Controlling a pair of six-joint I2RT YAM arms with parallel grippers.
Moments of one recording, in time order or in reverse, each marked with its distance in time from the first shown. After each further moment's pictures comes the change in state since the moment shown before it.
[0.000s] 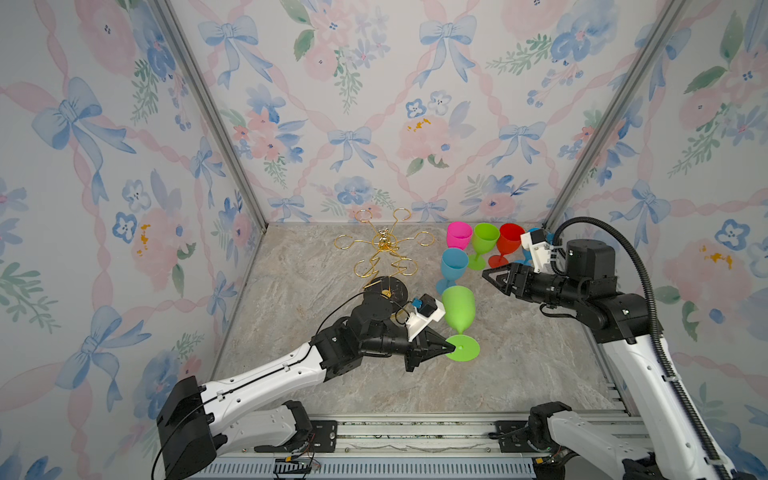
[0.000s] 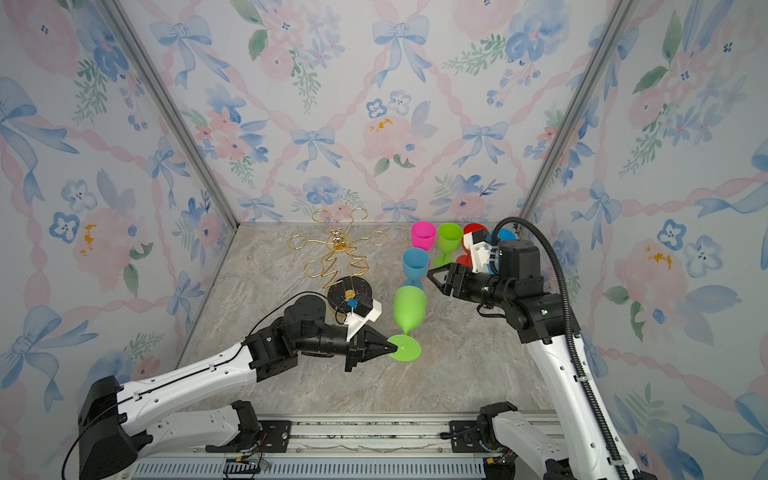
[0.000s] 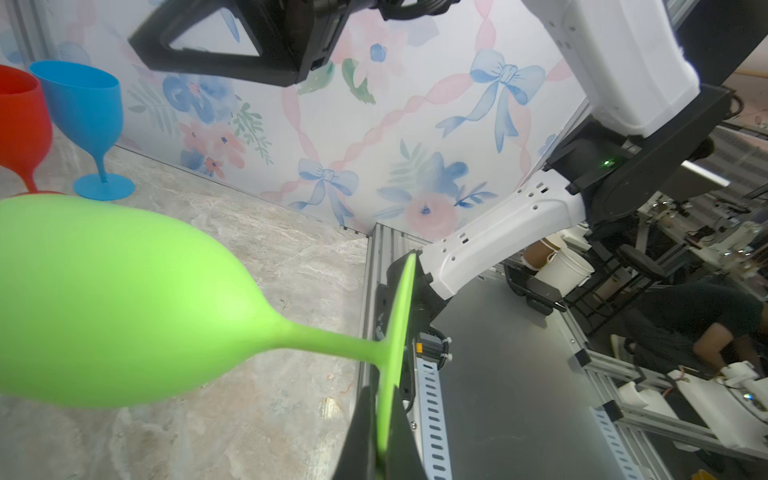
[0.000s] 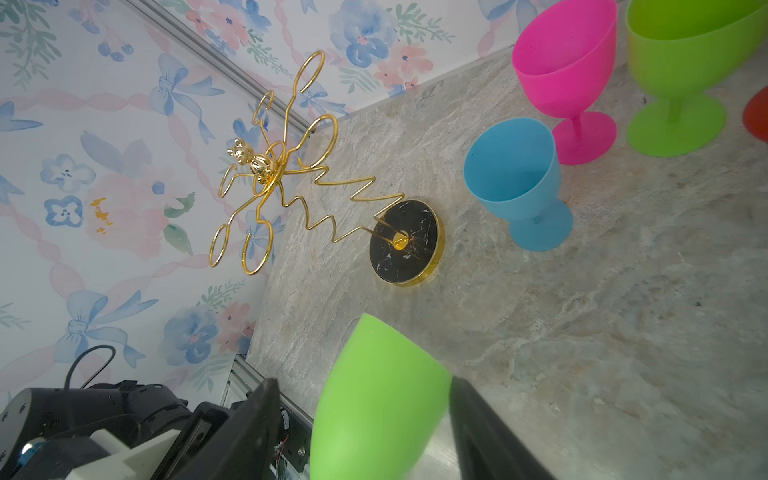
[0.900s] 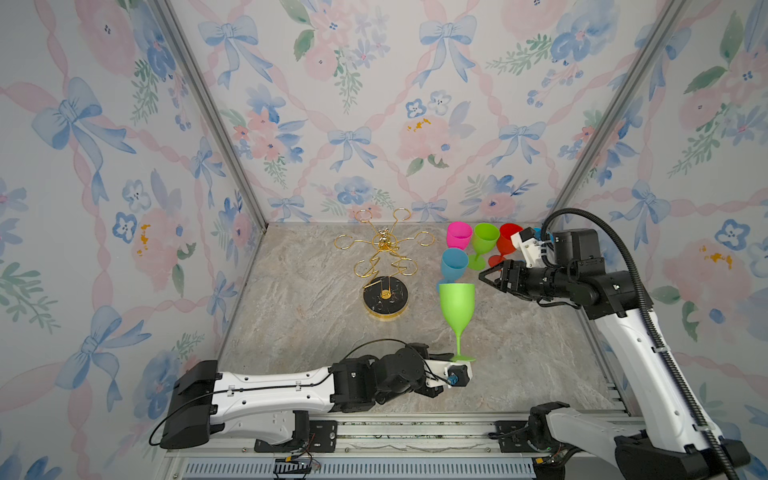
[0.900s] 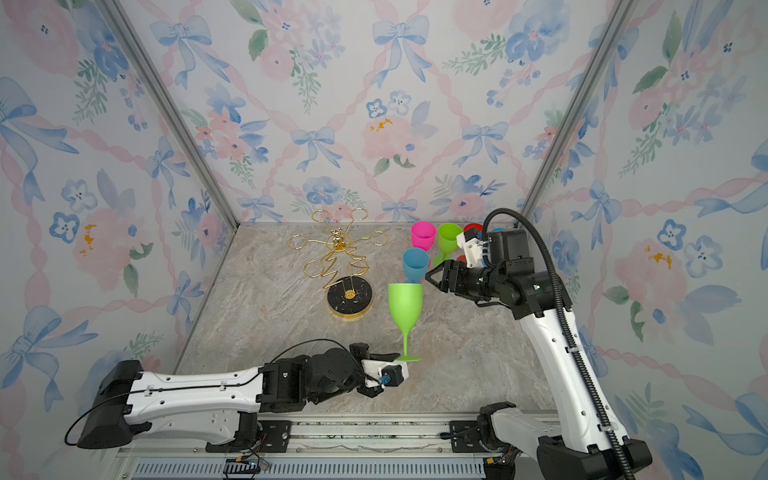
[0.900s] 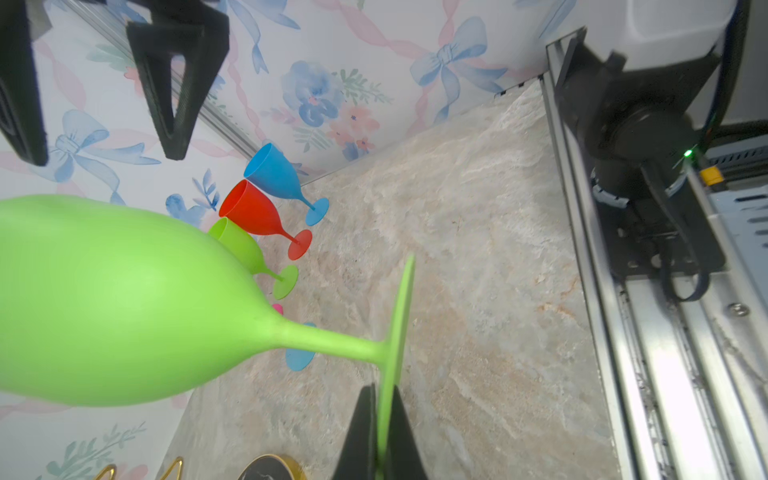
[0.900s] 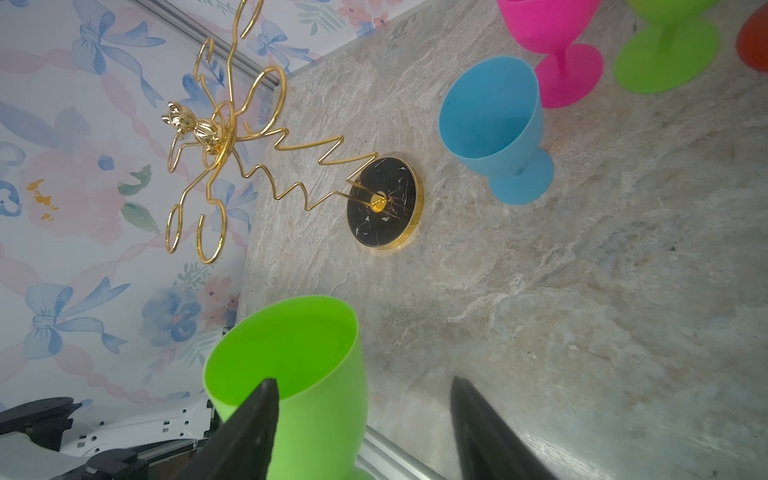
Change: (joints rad) left arm -0.397 0.061 -0.051 -0.047 -0.904 0.752; right arm 0.002 0.140 0.138 -0.199 0.008 -0.069
